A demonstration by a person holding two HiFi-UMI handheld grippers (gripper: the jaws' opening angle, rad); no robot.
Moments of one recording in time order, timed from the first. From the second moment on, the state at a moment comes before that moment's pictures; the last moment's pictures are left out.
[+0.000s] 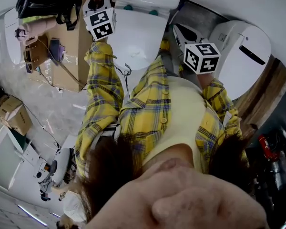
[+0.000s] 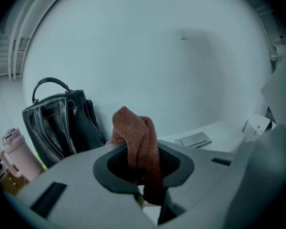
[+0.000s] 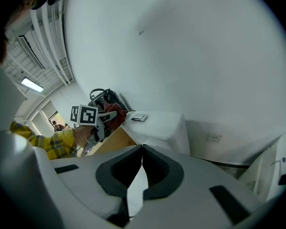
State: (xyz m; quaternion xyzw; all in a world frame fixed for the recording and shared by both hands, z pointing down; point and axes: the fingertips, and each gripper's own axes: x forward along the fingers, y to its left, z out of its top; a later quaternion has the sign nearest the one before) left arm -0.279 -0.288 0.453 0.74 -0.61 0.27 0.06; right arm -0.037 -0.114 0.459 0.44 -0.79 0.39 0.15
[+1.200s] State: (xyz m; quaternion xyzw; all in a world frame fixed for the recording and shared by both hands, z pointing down) left arm -0.169 -0.284 0.467 0.81 -0.50 0.28 0.08; right arm 0.027 -0.086 0.464 0.49 -0.76 0.41 0.12
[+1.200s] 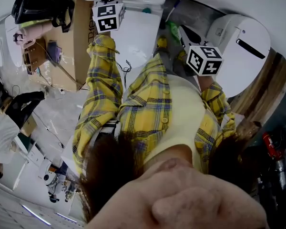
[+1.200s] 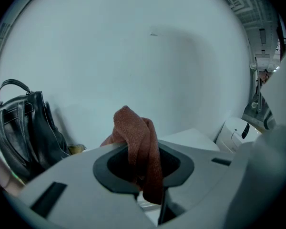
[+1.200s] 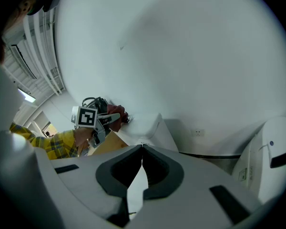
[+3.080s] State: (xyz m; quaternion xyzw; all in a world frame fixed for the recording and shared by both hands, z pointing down) left arm -0.070 -0.176 0.431 0.88 -0.44 0.16 0.12; right arm 0.026 -0.059 0.459 0.46 -0.79 0.40 0.11
